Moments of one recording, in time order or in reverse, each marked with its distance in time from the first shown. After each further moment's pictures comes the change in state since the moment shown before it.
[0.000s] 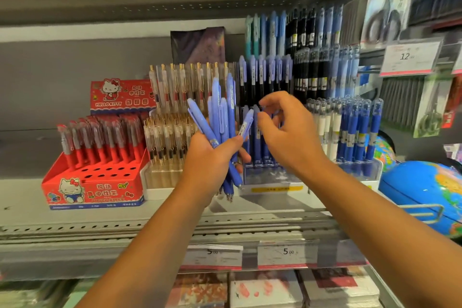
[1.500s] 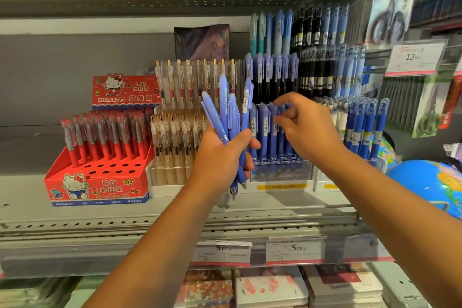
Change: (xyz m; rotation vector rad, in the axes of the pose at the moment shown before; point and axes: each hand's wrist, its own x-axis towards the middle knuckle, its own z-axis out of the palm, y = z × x) left_hand -0.006 0.008 0.000 0.052 -0.063 -0.040; right_hand 0.013 0.022 -0.012 -0.244 -0.067 0.037
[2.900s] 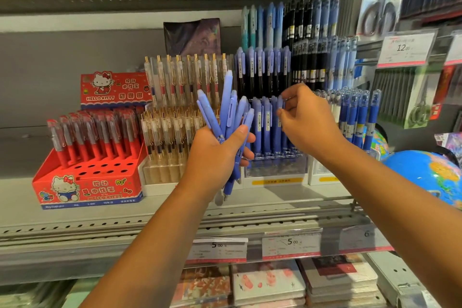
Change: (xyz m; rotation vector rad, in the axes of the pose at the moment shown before) left_hand -0.003 0.002 0.004 0.035 -0.010 0.032; right_hand 0.000 0.000 -0.008 -0.005 -0.009 0.101
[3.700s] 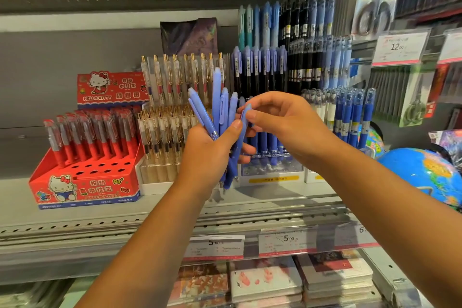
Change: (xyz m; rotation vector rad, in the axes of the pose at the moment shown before) left_hand 0.001 0.000 0.000 -0.101 0.024 0.030; right_hand -0.024 -0.036 -0.004 0.781 -0.272 0.042
